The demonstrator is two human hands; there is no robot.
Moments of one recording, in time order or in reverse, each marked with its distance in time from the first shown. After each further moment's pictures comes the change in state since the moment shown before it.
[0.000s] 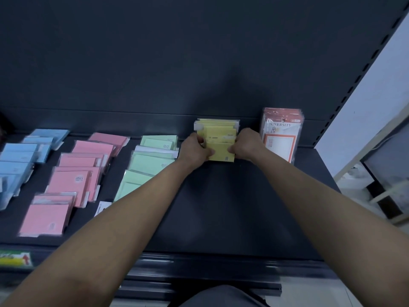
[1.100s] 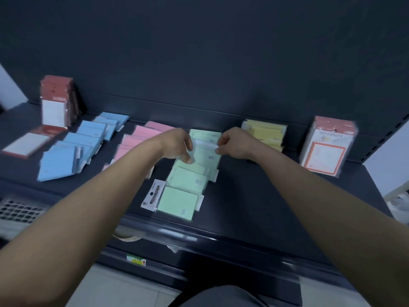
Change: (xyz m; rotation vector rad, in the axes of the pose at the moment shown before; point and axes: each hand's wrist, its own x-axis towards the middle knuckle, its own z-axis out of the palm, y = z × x) left_hand -0.060 -0.006 -0.163 0.692 -0.181 -0.053; right_hand -0.057 -0.103 0.044 -0.153 -0.251 -0.424
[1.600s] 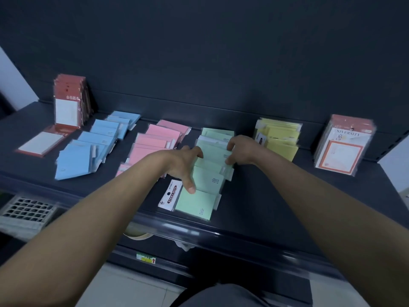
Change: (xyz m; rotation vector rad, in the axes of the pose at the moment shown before) left_hand -0.030 -0.027 0.007 0.199 -0.332 0.007; right_hand 0.004 -0.020 0.025 -0.160 -0.113 0.117
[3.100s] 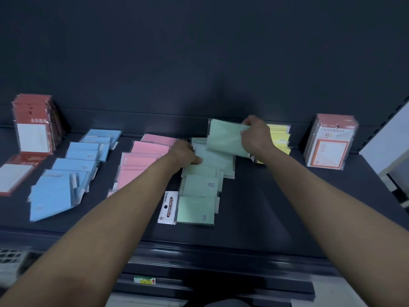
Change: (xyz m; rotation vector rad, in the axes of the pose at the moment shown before) left_hand 0.076 -0.002 -0.020 -0.651 0.394 -0.016; right_hand 0.027 0.019 -0.021 0.472 0.588 0.164
